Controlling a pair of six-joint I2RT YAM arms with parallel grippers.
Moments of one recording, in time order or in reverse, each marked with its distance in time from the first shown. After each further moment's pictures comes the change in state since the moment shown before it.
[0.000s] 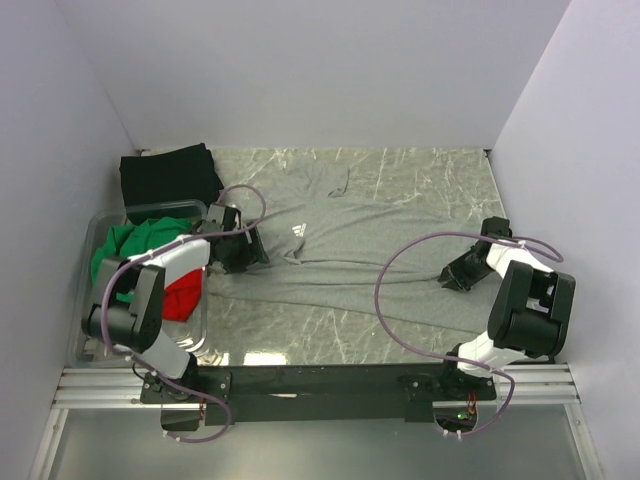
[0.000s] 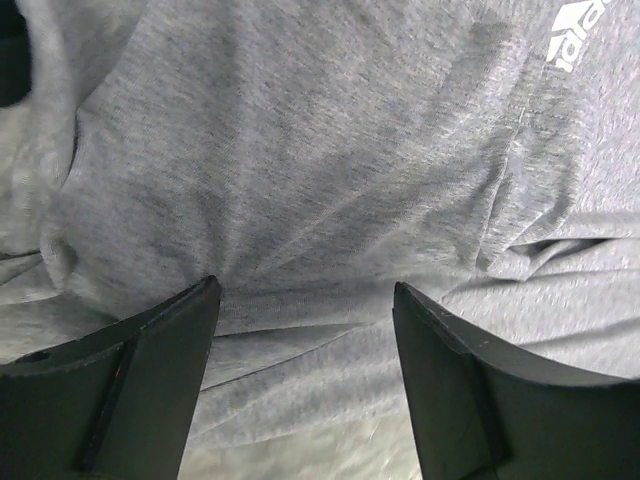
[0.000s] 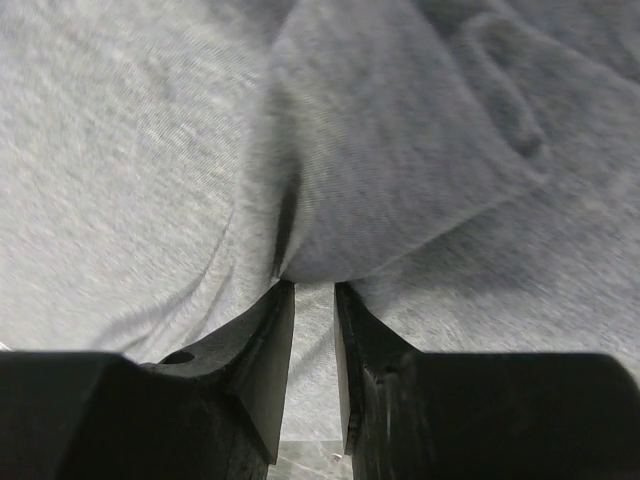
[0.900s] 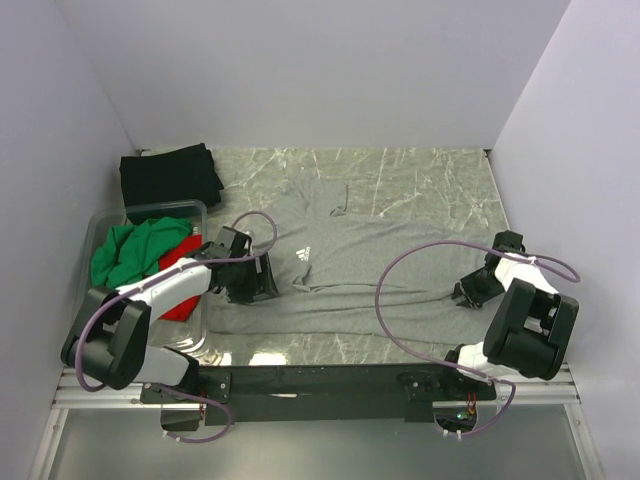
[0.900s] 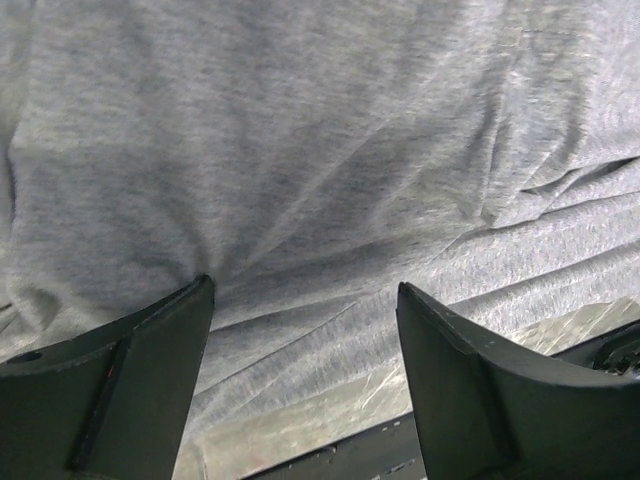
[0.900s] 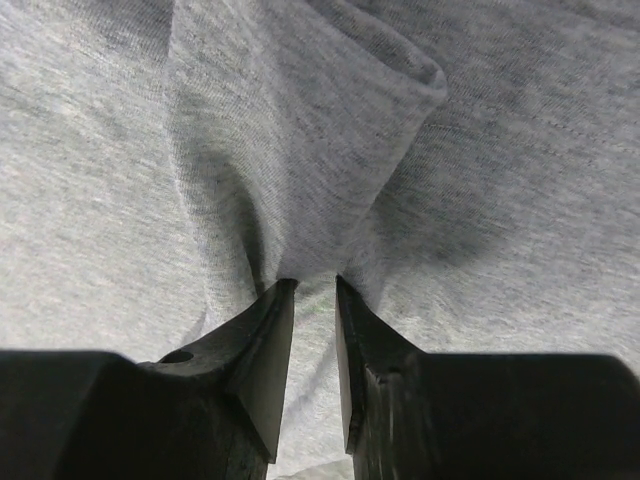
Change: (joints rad) left arm -0.153 -0.214 -0.168 -0.137 0.063 -0.037; right arm -0.110 -0.124 -0.081 -0.104 0.111 -0.011
